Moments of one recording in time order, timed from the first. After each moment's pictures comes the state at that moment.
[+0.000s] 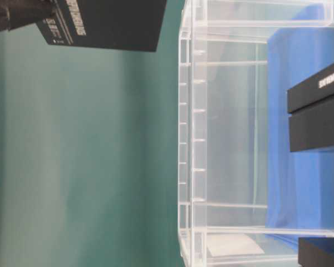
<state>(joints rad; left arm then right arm) 0.33 -0.44 0.37 0.07 1.41 -1.17 0.37 0.00 -0.19 -0.34 1.71 1.85</state>
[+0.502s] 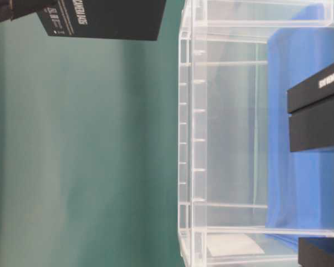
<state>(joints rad) 0.33 -0.44 0.37 0.07 1.41 -1.18 0.37 0.00 -0.19 -0.33 1.73 1.85</state>
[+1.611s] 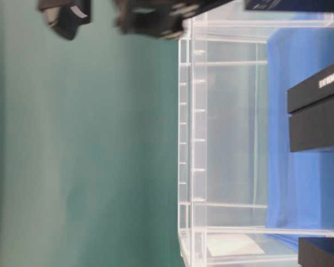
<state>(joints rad) 0.33 -0.44 0.38 0.07 1.41 -1.17 0.37 0.02 0.32 -0.24 1.23 2.03</state>
